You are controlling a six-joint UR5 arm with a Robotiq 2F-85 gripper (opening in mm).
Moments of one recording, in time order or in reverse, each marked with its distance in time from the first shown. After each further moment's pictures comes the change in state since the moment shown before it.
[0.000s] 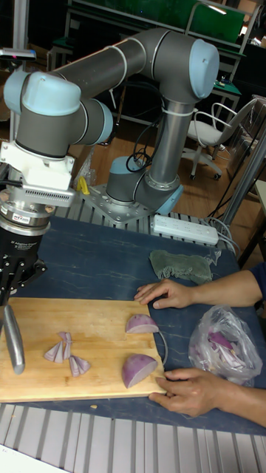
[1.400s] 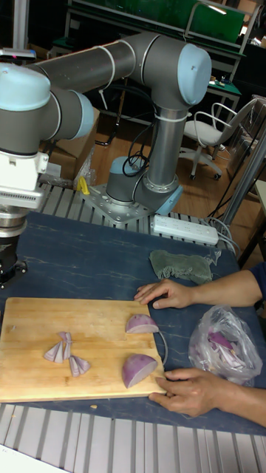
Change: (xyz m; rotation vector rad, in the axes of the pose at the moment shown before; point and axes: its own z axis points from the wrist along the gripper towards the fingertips) arm -0.004 -0.036 0.005 -0.043 0.030 0.104
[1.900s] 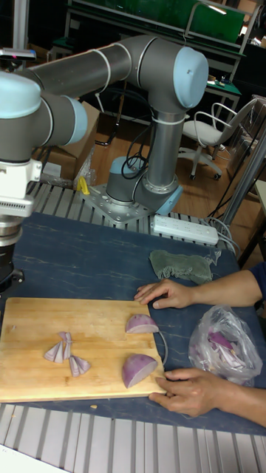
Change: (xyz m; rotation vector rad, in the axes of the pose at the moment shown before) arm -0.012 -0.006 0.013 -0.014 -0.018 0.017
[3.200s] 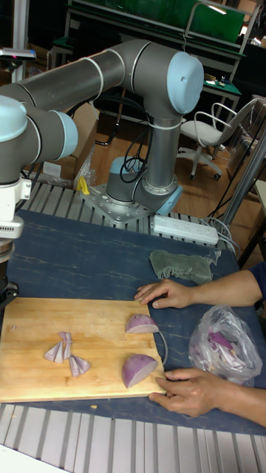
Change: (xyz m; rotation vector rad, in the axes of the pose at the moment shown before) arm 0.004 0.000 0.025 -0.031 0.040 0.005
